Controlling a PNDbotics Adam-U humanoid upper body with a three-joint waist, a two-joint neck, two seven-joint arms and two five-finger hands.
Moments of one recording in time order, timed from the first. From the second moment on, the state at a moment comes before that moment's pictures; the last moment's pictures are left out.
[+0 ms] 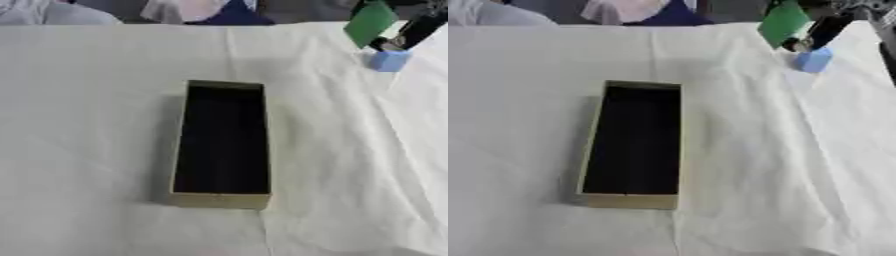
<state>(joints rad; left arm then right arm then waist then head) -0.13 0.46 0.16 -1.98 0.07 -0.25 0.49 -0.99 -0.72 0.29 -1.19 0.75 -0.53 0.63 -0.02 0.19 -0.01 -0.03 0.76</state>
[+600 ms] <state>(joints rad) -0.13 0.46 0.16 -1.98 0.08 -0.25 0.49 -1.03 -0.71 0.44 -1.24 0.60 -0.51 0.65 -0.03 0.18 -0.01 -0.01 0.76</state>
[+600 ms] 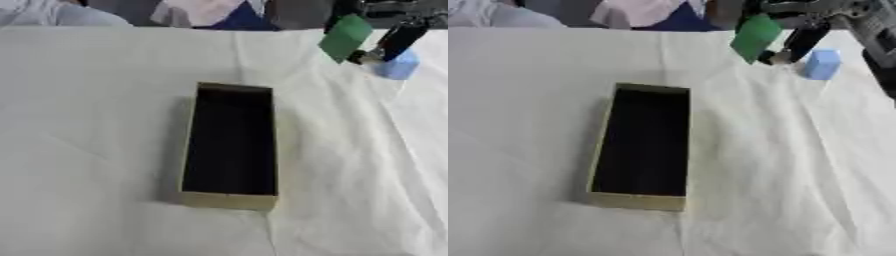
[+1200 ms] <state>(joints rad) -0.13 0.46 0.15 -1.98 0.08 -0.25 0.48 -1.12 -0.59 0.53 -1.22 0.48 -0.47 0.69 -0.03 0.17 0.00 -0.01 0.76</state>
